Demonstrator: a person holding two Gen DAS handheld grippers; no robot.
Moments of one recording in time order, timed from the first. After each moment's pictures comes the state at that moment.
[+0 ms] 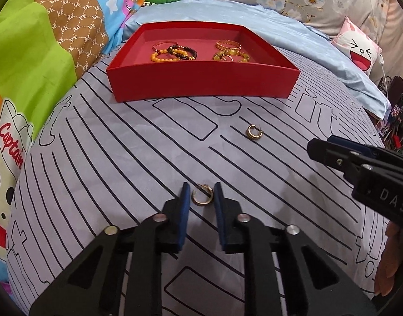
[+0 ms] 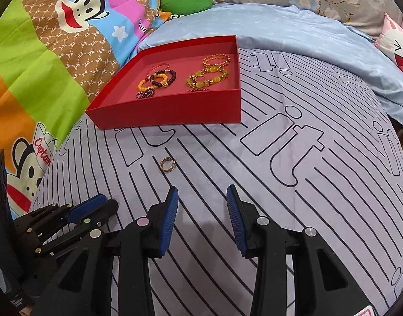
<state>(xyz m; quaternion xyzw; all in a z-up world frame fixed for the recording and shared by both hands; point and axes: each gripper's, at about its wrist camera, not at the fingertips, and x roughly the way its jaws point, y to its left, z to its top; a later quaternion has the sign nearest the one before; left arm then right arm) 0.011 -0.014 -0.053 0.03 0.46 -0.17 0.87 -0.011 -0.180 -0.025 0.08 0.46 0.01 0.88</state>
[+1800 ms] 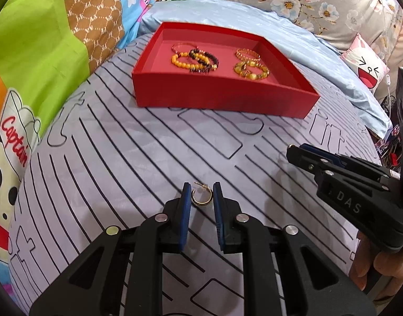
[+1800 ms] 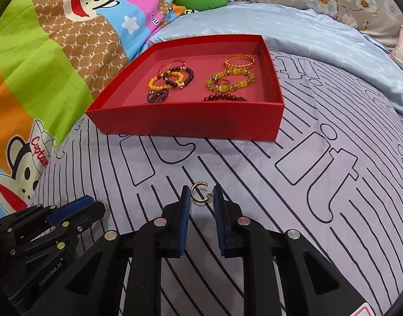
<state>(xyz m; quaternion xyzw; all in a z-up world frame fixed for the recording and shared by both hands) 0.034 0.010 -0.042 -0.01 0.47 -0.16 0.87 0.031 -0.159 -0.036 0.06 0.46 0.03 0.89</state>
